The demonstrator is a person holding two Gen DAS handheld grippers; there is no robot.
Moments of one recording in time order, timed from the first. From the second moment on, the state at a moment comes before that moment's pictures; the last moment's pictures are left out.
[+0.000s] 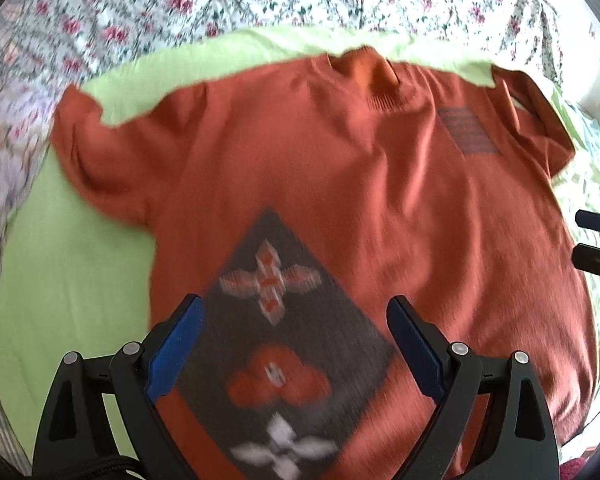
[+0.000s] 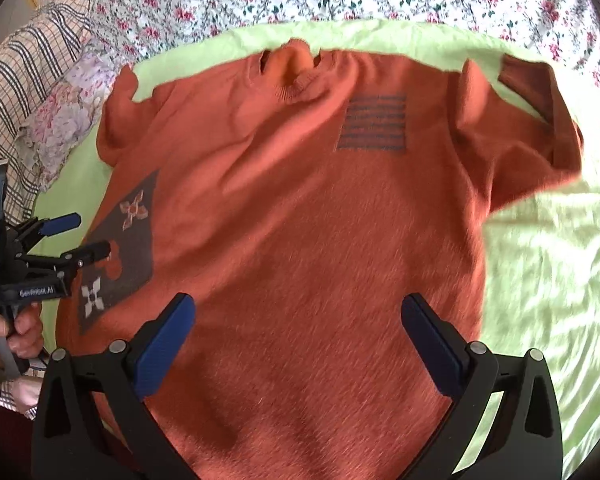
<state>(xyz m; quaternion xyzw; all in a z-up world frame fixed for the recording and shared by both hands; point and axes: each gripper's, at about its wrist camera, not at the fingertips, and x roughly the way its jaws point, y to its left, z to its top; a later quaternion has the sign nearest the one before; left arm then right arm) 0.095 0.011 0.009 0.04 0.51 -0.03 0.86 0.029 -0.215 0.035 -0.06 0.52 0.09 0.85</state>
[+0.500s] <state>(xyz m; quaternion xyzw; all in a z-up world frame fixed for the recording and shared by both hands) 0.306 0.095 0.005 0.04 0.52 -0.01 0.86 0.187 -0.260 0.069 -0.11 0.49 0.12 0.86</state>
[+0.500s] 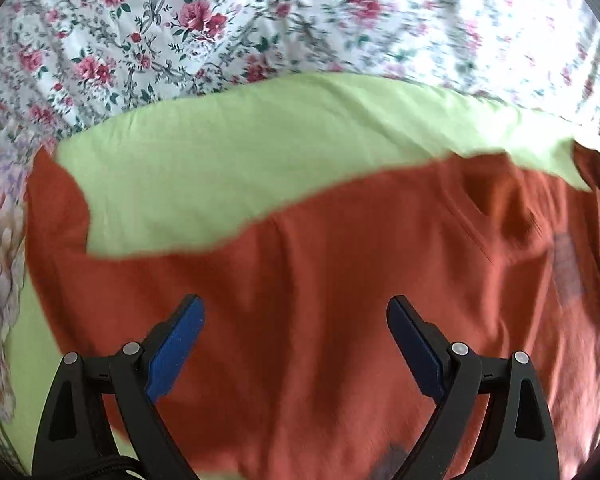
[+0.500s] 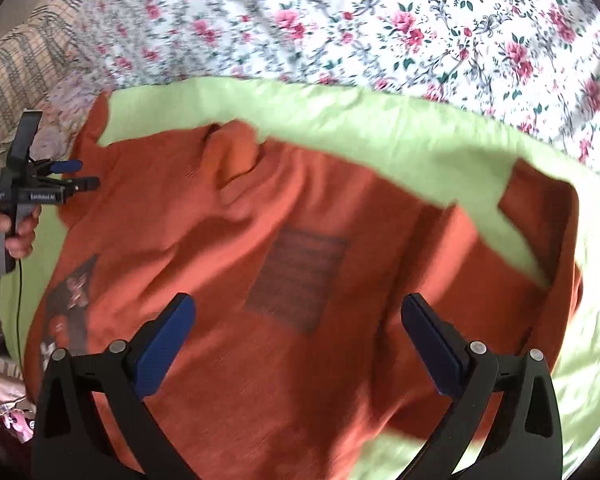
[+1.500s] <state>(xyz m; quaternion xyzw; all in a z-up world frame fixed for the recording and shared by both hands) 0.368 0.135 -0.017 0.05 0.50 0.03 0.86 0.287 -0.332 0.061 -0.10 0.49 0.02 0.87</state>
